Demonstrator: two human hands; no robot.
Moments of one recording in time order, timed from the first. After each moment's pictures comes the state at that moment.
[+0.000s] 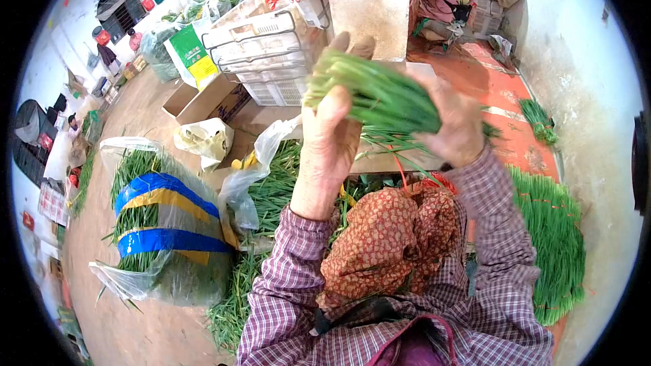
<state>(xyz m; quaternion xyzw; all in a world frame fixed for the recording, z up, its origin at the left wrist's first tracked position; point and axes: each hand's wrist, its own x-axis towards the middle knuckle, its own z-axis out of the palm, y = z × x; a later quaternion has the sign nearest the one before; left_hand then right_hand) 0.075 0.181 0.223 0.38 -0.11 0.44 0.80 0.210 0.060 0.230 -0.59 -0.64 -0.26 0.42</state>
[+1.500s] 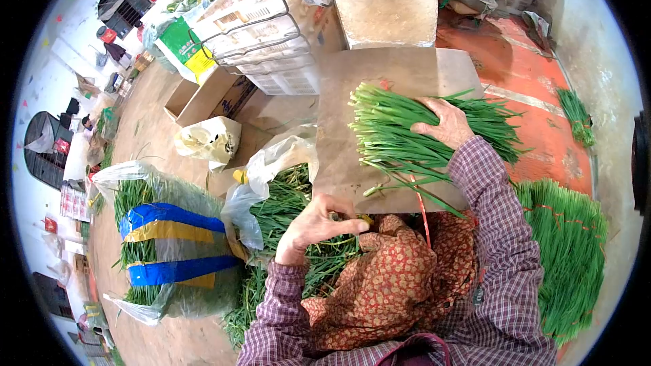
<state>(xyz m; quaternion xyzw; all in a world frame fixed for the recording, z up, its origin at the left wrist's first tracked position) 0.070 0.268 0.081 0.82 0.14 0.04 0.55 0.393 0.177 0.032 -0.75 -0.57 0.07 0.33</state>
